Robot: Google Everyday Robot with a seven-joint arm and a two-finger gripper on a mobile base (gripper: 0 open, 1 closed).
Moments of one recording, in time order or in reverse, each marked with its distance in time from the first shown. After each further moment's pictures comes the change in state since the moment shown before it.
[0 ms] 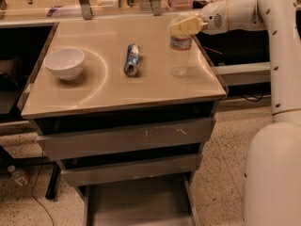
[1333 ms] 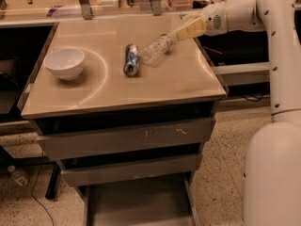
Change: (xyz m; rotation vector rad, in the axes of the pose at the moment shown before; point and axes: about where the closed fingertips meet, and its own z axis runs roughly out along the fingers) arm 0.000 0.000 0.000 0.000 0.000 0.000
